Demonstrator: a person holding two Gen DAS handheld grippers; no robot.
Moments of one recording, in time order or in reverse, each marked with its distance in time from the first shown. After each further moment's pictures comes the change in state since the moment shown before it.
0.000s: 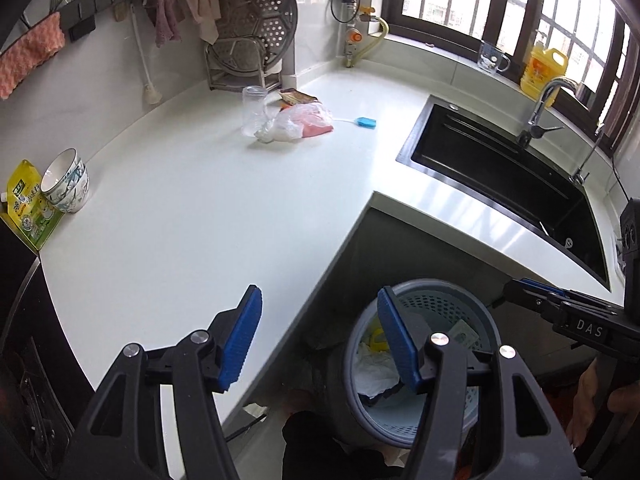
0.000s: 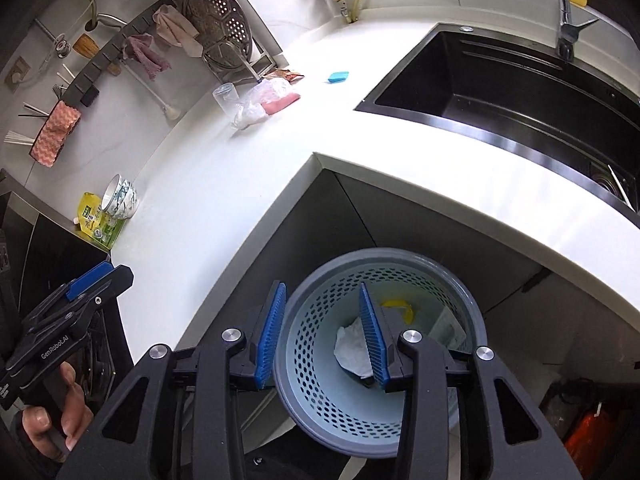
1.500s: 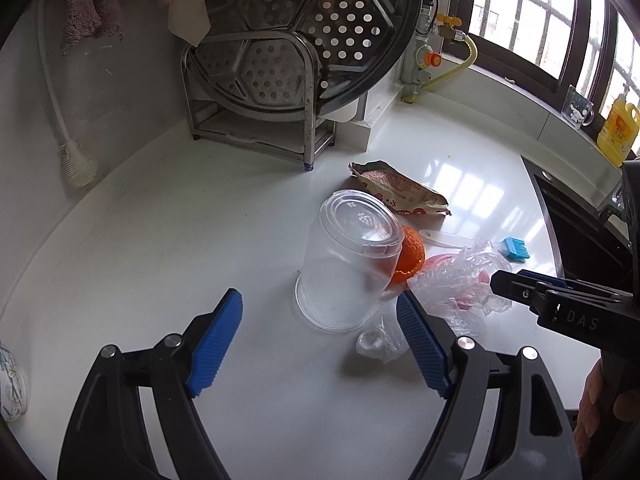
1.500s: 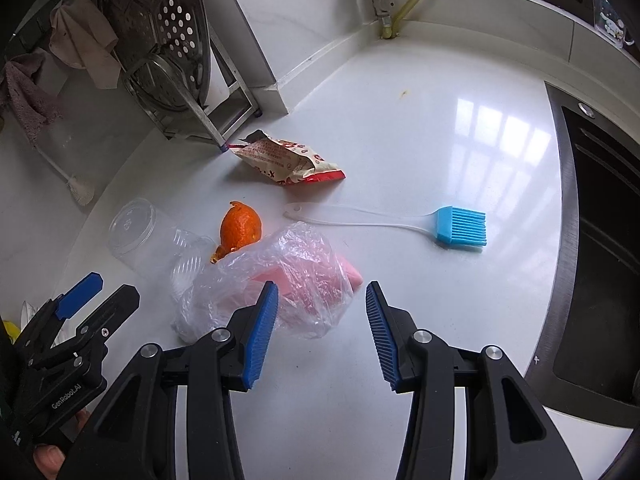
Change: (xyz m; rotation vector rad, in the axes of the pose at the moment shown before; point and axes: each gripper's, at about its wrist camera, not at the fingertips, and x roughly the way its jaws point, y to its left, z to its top) left arm 0.258 0.137 0.236 0.048 -0.079 -0.049; right arm 0.269 0.072 0.273 0.012 -0.035 -0.170
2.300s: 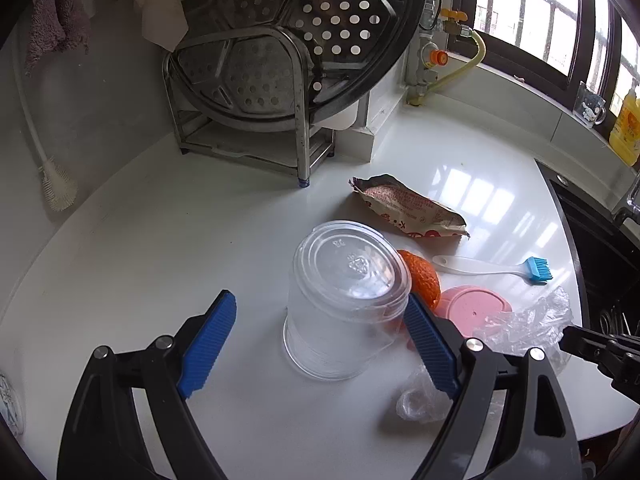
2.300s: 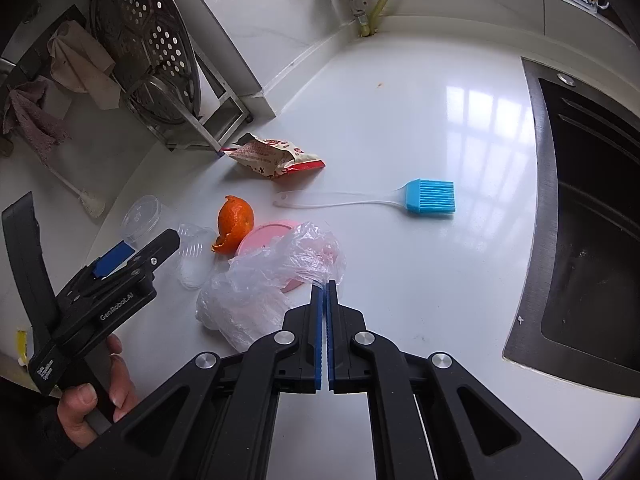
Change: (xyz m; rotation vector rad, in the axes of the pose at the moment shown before) left arm 0.038 -0.010 0.019 0.017 -0.019 0.033; right arm -0.032 -0.025 -0.022 0.079 -0.019 0.066
